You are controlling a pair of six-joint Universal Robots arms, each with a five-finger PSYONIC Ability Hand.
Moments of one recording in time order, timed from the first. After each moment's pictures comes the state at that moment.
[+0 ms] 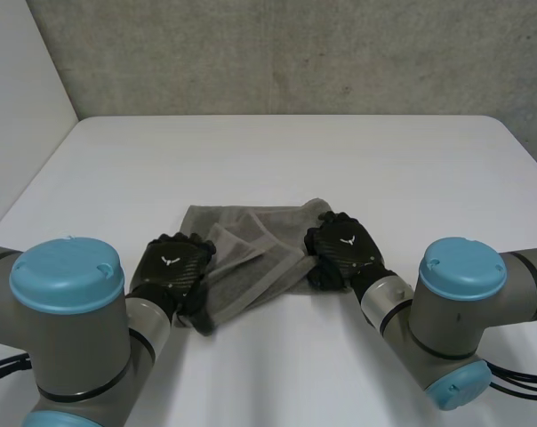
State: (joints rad) left arm 4.11 -1.93 -1.79 3.33 -1.73 3.22; right arm 2.09 -0.95 1.67 -0.50 1.37 3.07; left_hand 0.27 0.23 0.21 0.22 0.05; right_hand 1.27 1.28 0.17 0.15 1.14
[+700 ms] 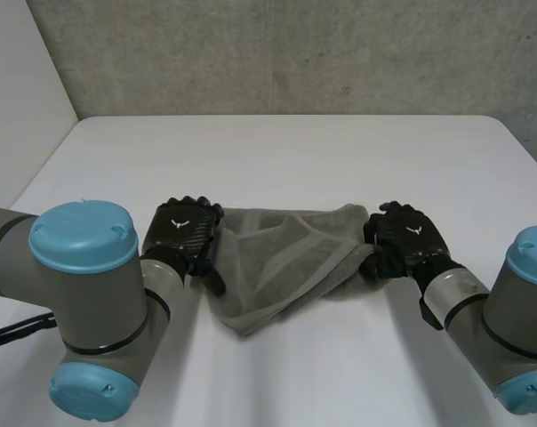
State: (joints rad) left arm 4.11 -2.00 -1.62 3.34 -1.74 3.23; right arm 1.87 -1.14 1.87 -0.48 1.31 3.11; left_hand 0.27 0.23 0.21 0.22 0.05; right_hand 1.27 1.28 0.17 0.15 1.14
